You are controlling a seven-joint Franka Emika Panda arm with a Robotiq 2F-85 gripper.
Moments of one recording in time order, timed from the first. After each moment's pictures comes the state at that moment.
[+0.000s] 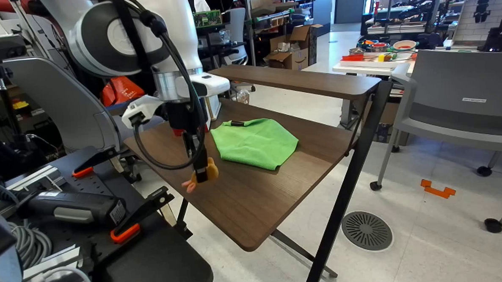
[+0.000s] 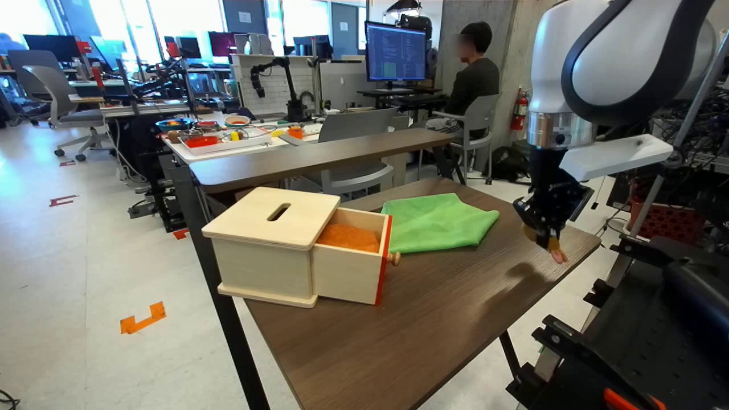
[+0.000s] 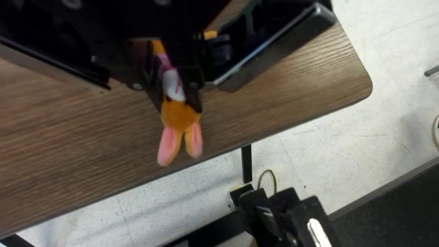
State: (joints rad) arm 0.05 0.48 -0.19 -2.38 -0.14 2.75 0.37
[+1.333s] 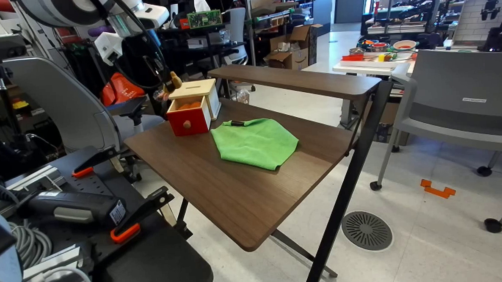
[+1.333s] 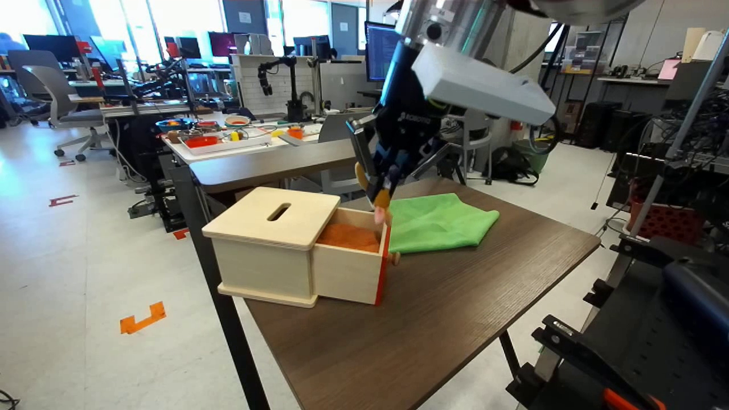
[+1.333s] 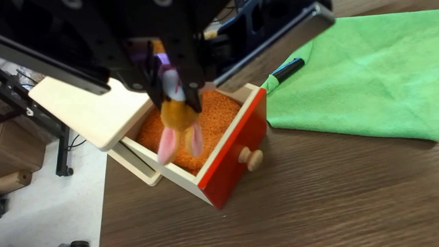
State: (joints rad) arm 0.23 0.34 0.09 -2.32 0.08 2.99 0.44
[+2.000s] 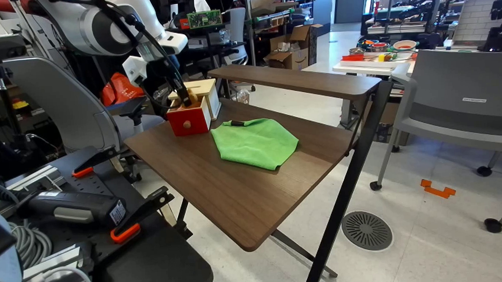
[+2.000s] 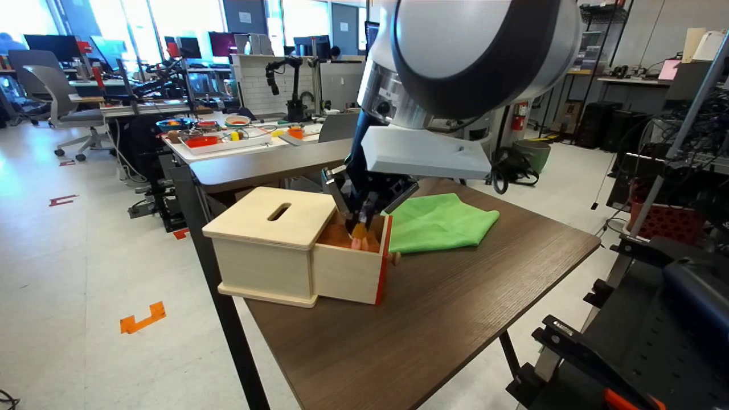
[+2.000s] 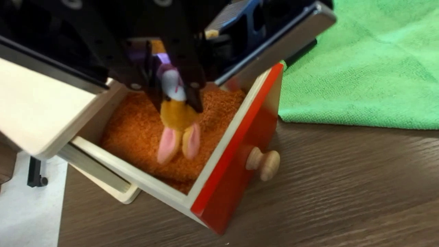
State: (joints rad) arm 0.35 0.58 -0.02 -2.13 0.09 3.03 0.50
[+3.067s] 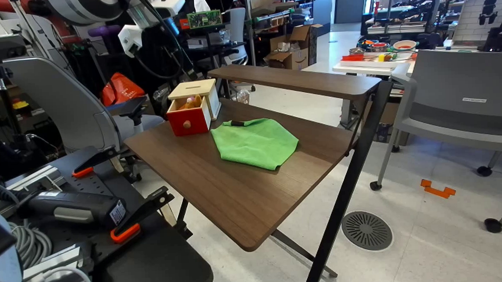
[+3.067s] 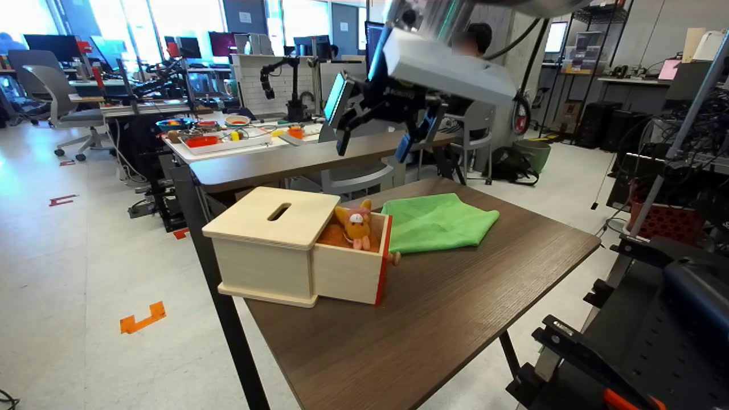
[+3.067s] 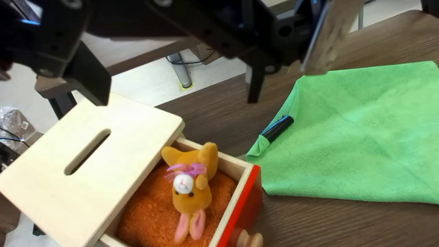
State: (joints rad) arm 0.39 0.38 -0.12 -2.22 0.09 3.01 0.51
